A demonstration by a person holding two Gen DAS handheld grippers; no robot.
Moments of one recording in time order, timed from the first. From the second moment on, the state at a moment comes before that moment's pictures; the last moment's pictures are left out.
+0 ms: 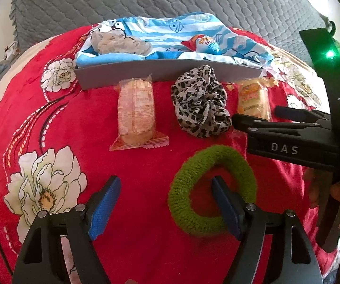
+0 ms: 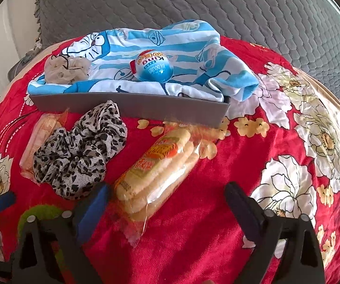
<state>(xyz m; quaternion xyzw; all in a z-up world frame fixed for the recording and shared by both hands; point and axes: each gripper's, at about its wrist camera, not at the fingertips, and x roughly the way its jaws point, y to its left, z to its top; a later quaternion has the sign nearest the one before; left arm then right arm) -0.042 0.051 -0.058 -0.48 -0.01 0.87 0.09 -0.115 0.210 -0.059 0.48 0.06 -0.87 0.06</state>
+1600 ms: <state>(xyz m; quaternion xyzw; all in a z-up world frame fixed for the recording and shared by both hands) -0.037 0.056 -0.050 -0.48 -0.02 0.86 0.16 -0.100 0.229 -0.050 0.48 0.00 -0.87 0.11</state>
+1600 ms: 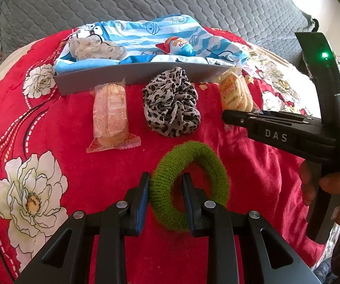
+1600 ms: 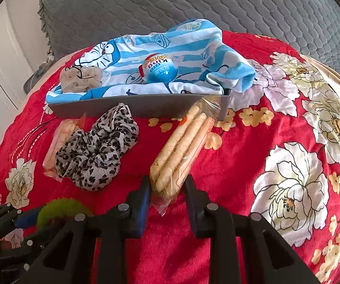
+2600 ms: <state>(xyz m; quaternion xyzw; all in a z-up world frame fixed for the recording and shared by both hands) -0.030 0.055 -0.035 -0.47 -0.04 0.87 0.17 -0.080 0.229 -0.024 0.46 0.00 -0.88 0.14</state>
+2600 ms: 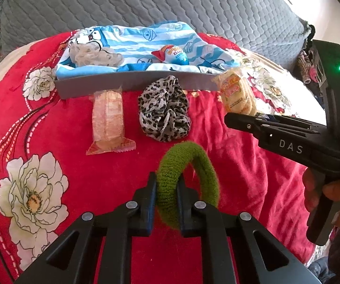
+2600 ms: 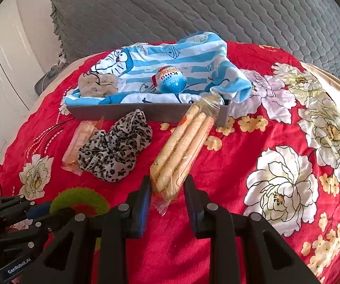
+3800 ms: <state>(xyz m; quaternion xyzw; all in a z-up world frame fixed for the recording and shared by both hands) -0.025 0.036 0.025 -0.42 -0.04 0.89 0.13 -0.048 0.210 0.038 0.41 0.02 -0.89 0.18</state>
